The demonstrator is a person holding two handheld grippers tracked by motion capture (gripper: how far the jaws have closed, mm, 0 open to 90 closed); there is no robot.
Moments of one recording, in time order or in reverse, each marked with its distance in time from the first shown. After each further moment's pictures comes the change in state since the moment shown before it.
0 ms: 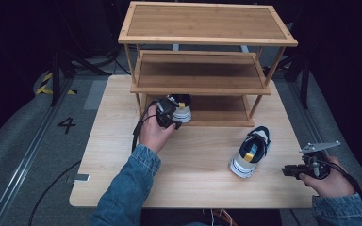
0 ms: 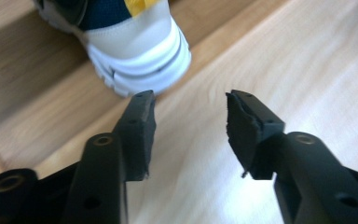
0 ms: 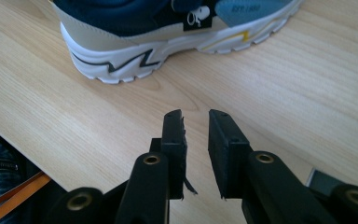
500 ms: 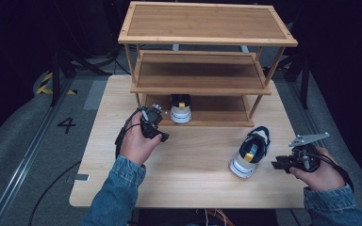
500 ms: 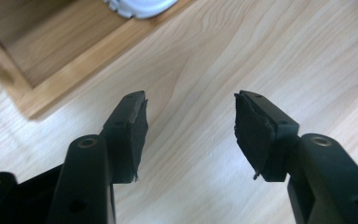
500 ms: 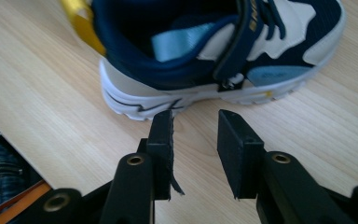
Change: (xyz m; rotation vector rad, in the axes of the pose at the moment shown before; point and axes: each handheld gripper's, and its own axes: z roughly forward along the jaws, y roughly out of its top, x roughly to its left) left arm 0.000 -0.038 -0.046 0.131 -0.010 -0.028; right arm 0.023 0.033 -0.002 -0.039 0.021 -0.119
